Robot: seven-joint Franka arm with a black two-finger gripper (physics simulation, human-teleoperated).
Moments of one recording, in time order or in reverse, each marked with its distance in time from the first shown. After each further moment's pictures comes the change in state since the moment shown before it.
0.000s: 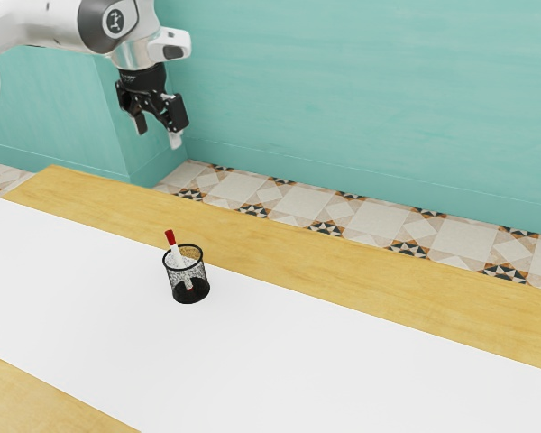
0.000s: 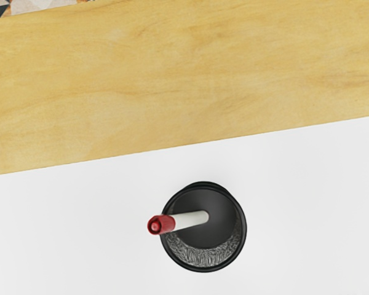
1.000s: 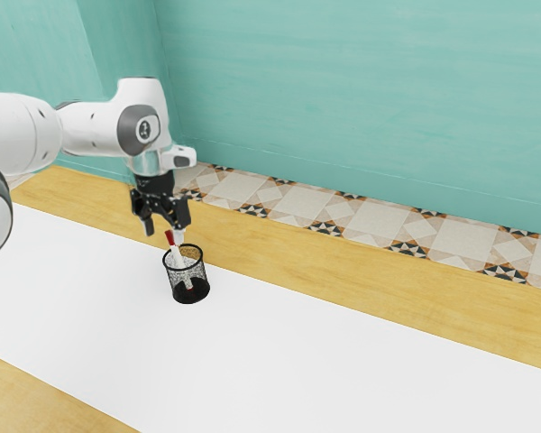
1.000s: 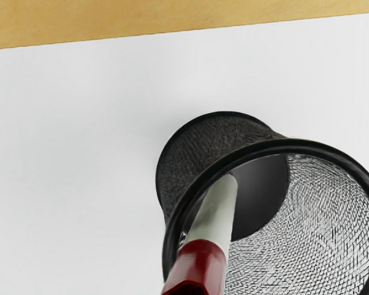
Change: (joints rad) arm 0.107 0.264 0.004 -0.168 -0.128 0.139 0.100
